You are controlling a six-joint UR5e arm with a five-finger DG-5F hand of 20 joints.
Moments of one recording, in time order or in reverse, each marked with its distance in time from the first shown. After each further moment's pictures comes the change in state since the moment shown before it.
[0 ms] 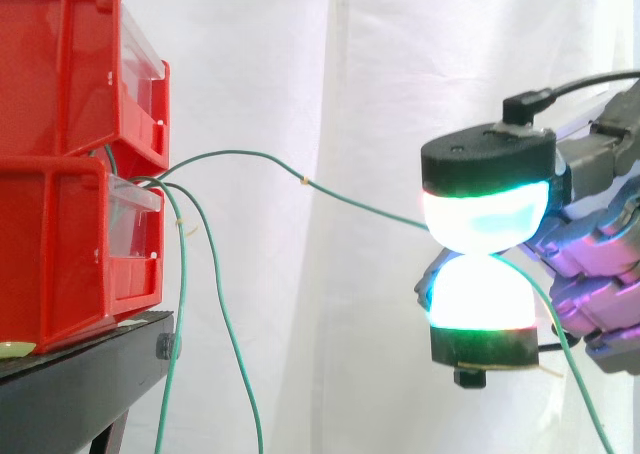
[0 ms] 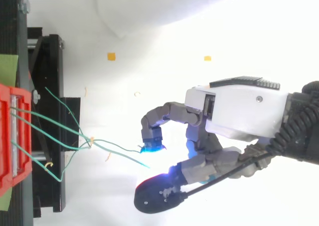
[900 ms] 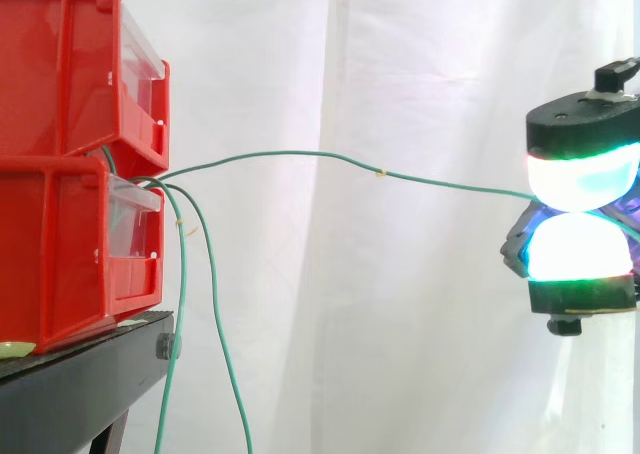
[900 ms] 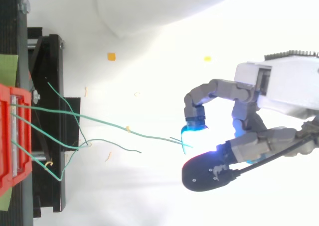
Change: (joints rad) arm -0.026 0.119 -0.120 -0.044 -0.014 -0.019
